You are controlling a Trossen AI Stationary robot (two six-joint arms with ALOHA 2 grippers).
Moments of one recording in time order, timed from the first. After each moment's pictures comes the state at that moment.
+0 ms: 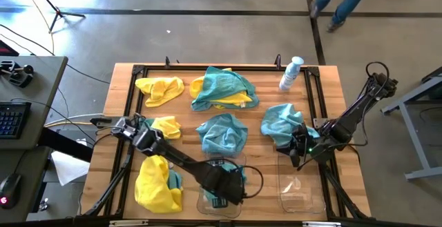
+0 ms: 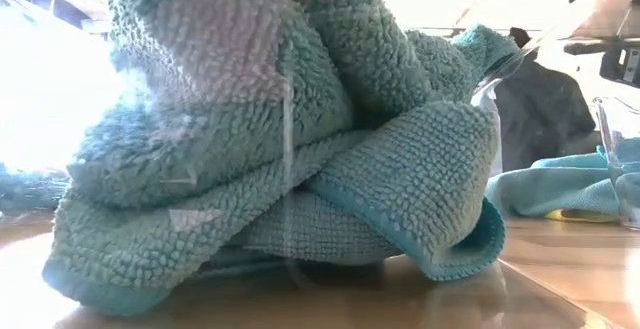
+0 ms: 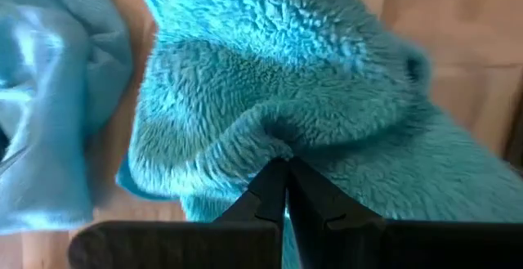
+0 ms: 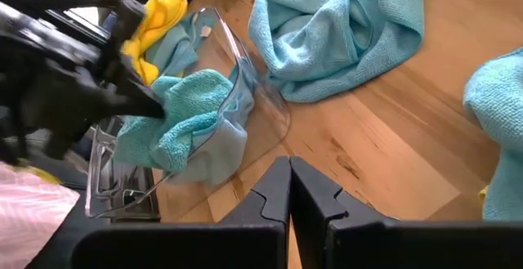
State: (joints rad) left arm -0.50 2.44 2.35 -1.38 -0.19 -0.57; right arm 0.77 0.84 0.51 -0.38 0.63 1.28
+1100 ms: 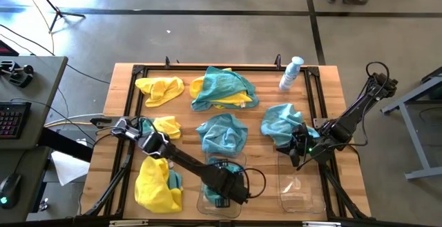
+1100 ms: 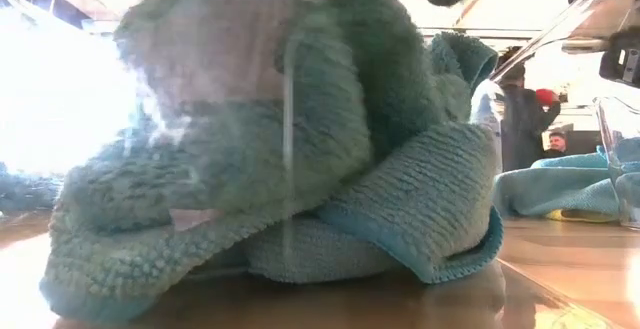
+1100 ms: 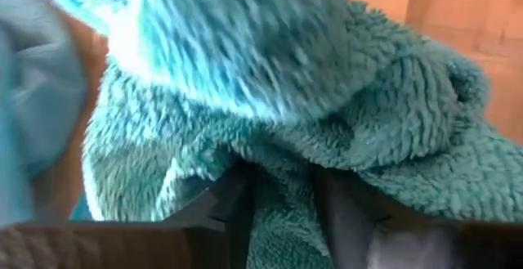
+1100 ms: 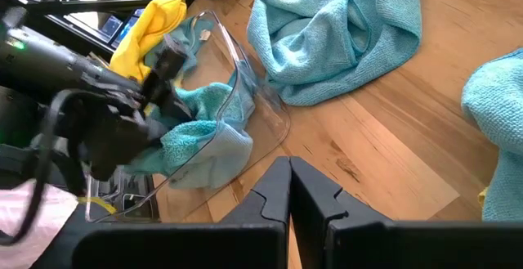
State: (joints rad) left arm -0.49 2.51 2.35 -1.34 -0.16 -0.52; right arm 0.77 0.84 0.51 -0.38 0.63 1.29
